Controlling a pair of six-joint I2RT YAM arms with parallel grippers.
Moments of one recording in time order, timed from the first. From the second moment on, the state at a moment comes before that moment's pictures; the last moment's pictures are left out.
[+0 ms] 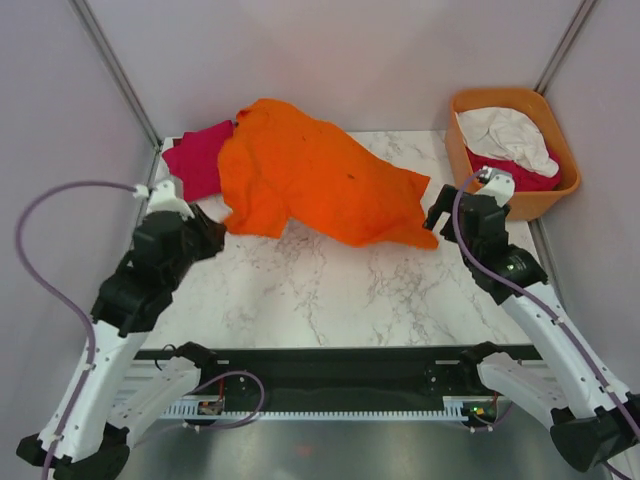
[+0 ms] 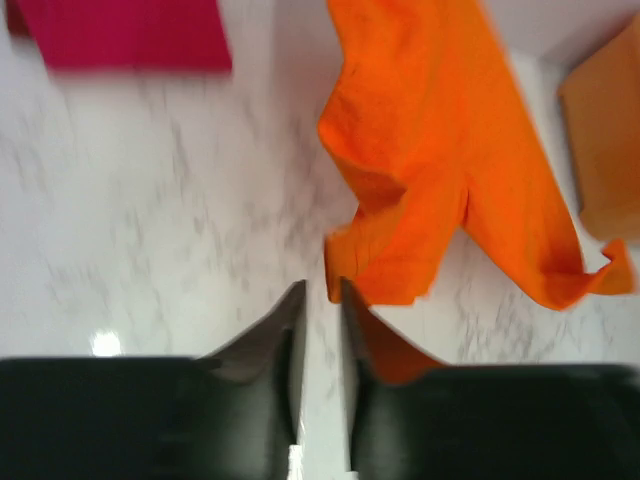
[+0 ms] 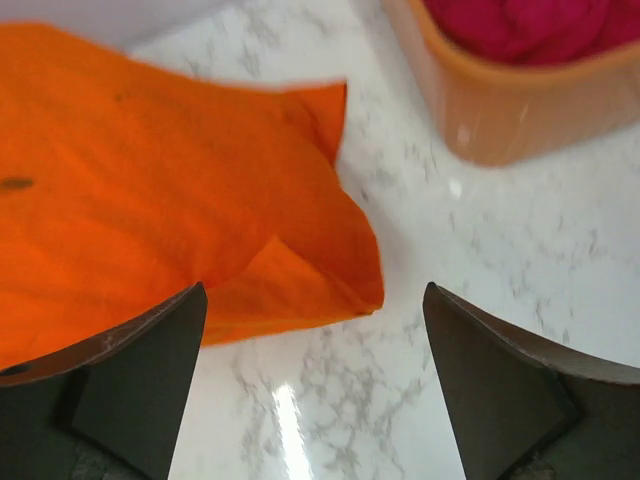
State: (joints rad) left arm -0.42 0.82 1.30 -0.75 -0.29 -0.45; right arm 0.38 0.91 1.02 -0.50 0.48 0.48
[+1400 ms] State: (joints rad) left arm -0.49 1.63 0.90 -0.29 -0.07 -0.78; right arm 0.18 1.36 0.86 -0.43 0.19 0.49
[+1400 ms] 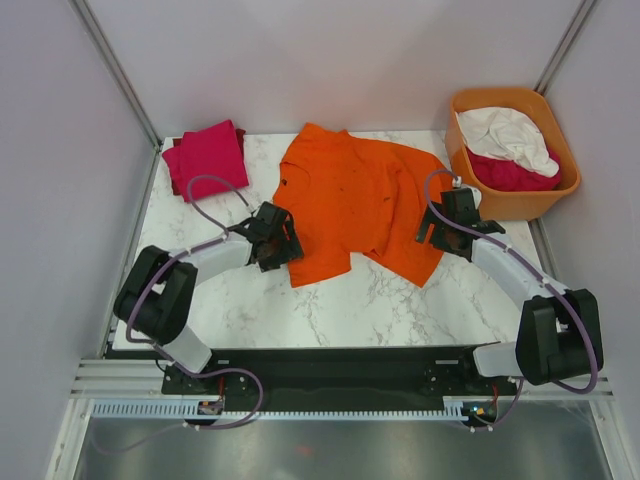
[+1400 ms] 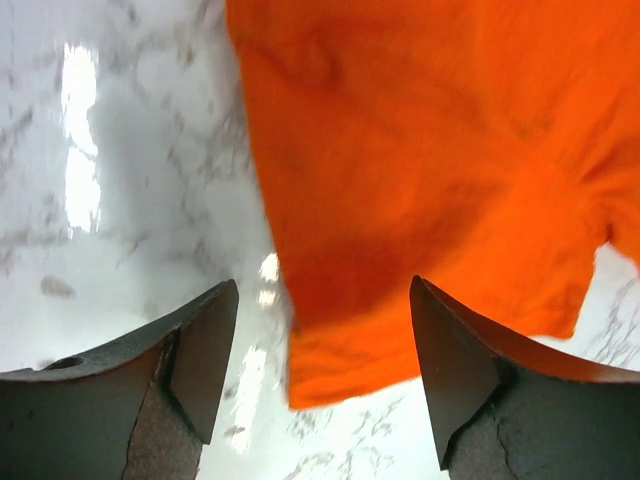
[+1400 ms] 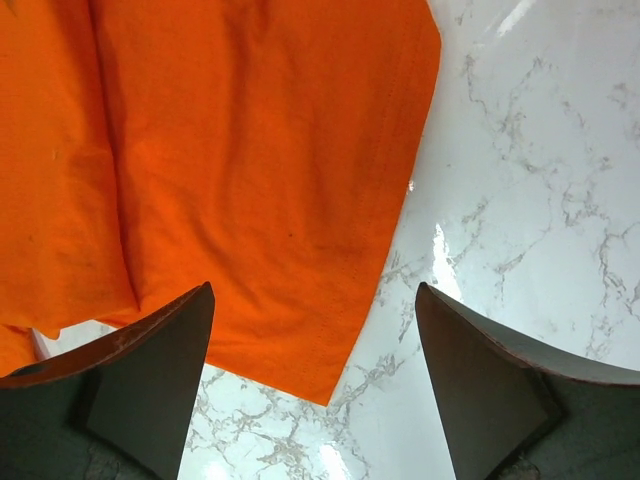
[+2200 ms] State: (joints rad) left arm -0.49 1.66 0.94 -0.28 -0.05 -0.80; right arm 0.18 1.36 0.68 -0.35 0.02 0.53
